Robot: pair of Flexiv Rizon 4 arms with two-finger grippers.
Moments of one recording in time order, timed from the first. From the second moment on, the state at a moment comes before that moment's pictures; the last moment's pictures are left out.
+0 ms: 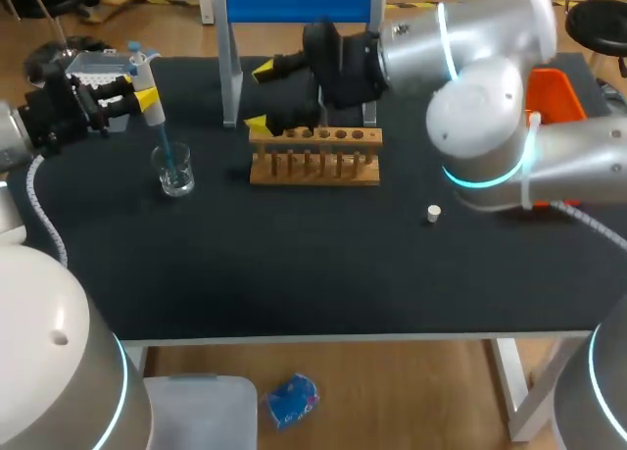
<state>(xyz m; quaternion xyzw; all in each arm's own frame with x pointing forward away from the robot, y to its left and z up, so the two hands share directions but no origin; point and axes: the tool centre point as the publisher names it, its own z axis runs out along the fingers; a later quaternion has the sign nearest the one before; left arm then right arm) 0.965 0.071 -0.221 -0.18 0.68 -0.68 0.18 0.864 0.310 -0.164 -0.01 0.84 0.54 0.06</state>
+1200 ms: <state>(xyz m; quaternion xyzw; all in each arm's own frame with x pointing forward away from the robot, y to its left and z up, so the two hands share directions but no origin) 0.965 0.071 -0.221 -0.18 0.68 -0.68 0.18 0.909 0.420 -0.111 -0.12 0.85 0.51 -0.02</state>
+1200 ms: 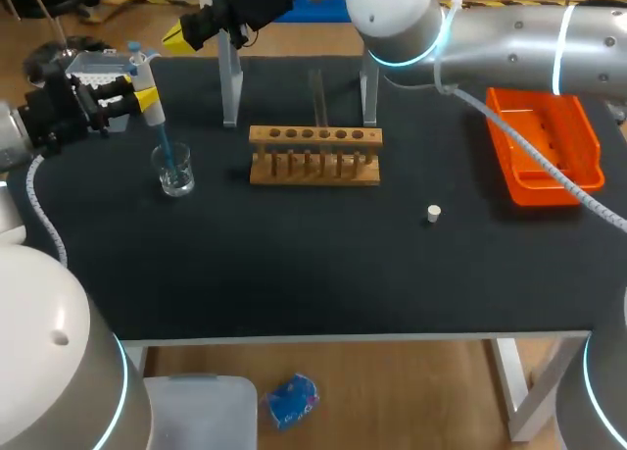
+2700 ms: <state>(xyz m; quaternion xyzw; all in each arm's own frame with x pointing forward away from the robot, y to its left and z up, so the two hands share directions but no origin) 0.965 0.071 -0.221 -0.18 0.68 -0.68 0.18 0.956 0.477 -0.122 -0.18 0.82 0.54 -0.09</state>
